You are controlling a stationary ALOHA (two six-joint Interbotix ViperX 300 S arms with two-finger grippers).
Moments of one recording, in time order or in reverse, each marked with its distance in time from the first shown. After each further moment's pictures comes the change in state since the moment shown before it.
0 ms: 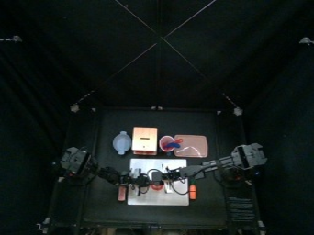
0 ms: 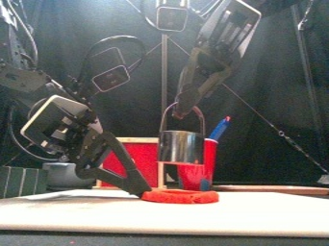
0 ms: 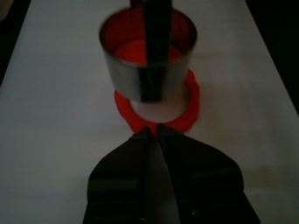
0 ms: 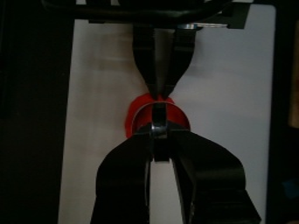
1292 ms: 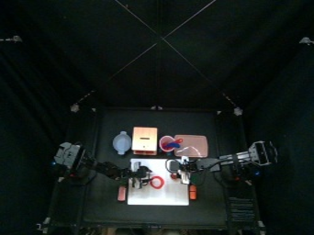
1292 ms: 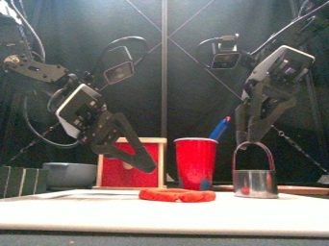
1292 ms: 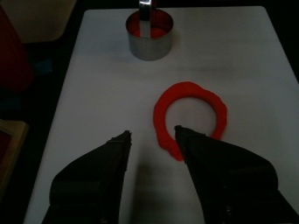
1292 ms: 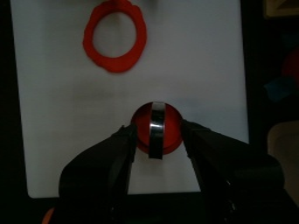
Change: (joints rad) left arm 0.094 -0.106 0.012 -0.029 0.014 0.064; right arm -0.104 -0.222 0.357 0.071 -0.069 0.003
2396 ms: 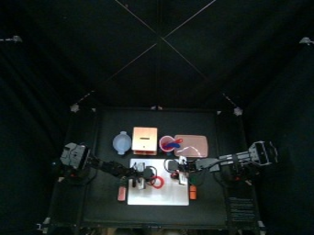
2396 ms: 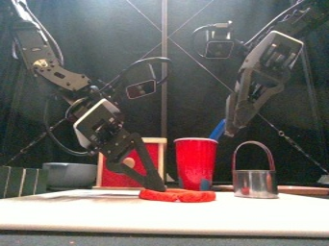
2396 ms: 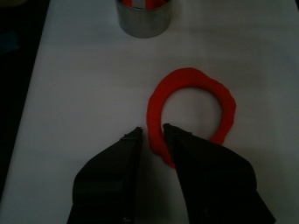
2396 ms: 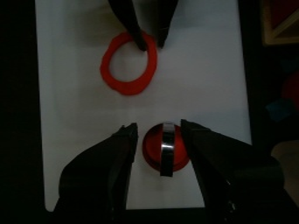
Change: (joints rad) left arm 0.041 0.075 -0.106 -0.006 0.238 0.002; right arm 0.017 0.000 -0.041 0.026 -0.025 0.000
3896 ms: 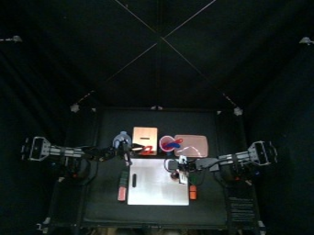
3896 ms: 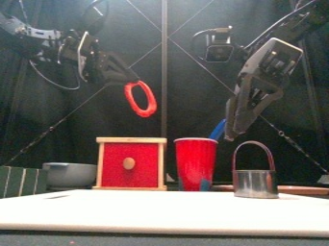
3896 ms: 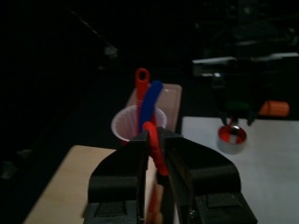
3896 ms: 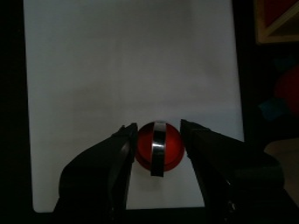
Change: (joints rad) left arm 0.281 -0.707 0.267 0.103 -0.173 0.152; right arm -0.018 0.012 0.009 -0.031 -0.008 -0.002
